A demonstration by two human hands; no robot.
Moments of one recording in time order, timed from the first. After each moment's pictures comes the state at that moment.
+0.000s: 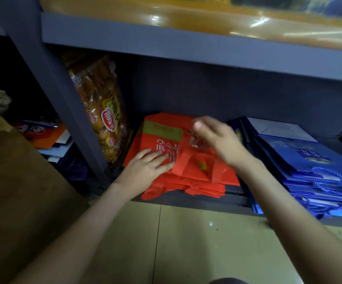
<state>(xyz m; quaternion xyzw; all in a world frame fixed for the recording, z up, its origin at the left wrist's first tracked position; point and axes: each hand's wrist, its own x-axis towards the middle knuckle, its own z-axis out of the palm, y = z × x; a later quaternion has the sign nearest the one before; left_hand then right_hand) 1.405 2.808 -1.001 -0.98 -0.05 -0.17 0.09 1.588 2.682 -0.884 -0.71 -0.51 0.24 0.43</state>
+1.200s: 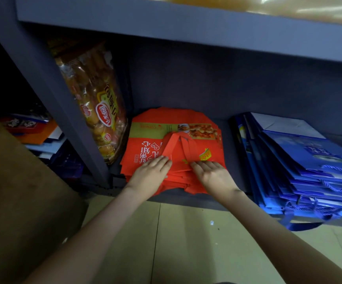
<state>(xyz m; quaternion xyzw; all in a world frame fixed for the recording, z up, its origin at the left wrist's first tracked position) 1.431 2.790 -1.040 -0.98 -0.22 -0.01 -0.01 1.611 2.663 -1.037 -0.69 -0.70 -0.21 0.00</state>
